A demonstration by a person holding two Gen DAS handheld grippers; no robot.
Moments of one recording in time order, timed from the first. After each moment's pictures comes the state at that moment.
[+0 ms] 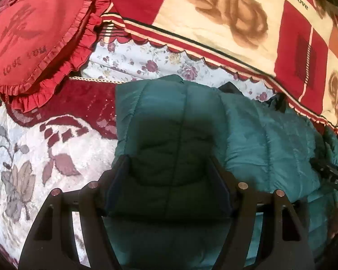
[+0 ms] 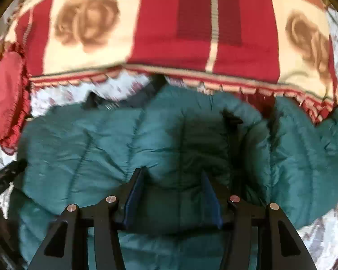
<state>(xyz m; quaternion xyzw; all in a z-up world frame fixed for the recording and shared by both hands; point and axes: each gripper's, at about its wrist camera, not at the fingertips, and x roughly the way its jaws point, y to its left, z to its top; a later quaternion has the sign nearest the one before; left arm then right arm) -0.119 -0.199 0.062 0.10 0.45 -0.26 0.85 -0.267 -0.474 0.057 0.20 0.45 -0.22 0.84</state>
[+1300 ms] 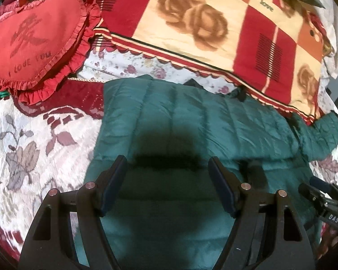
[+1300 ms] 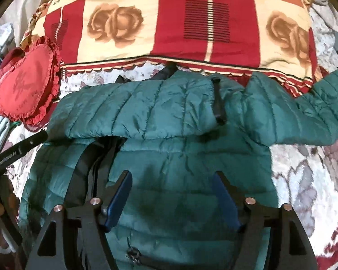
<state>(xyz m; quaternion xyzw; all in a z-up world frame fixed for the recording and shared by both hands) -0.202 -0.184 0.112 0.08 0.43 -0.30 0.85 -0.377 -0.406 0.094 0.20 0.43 -0.19 0.86</state>
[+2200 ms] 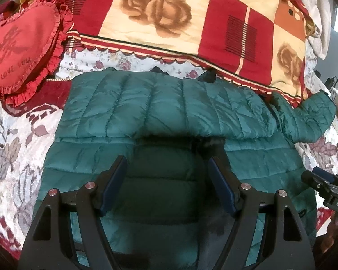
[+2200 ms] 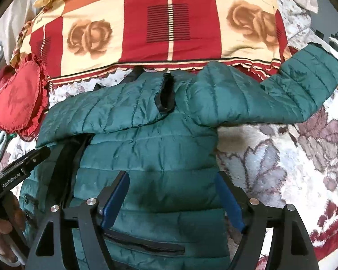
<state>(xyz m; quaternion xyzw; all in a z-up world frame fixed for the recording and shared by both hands) -0.258 -0.228 0.102 0.10 0.43 -0.33 0.83 -0.433 -0.445 0.094 0.23 0.42 -0.22 0.85</state>
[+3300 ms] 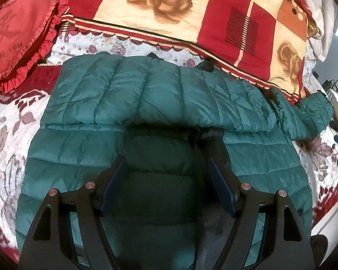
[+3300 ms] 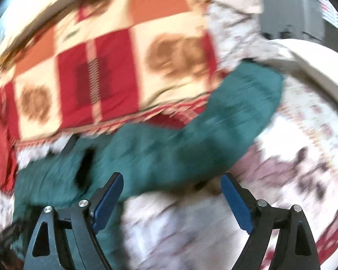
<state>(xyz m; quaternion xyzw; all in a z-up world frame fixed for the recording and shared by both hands) -0.254 -0.231 0.086 0.08 0.47 -0.34 0.81 -0.501 -0.604 0.137 0.25 0.33 -0.38 0.83</state>
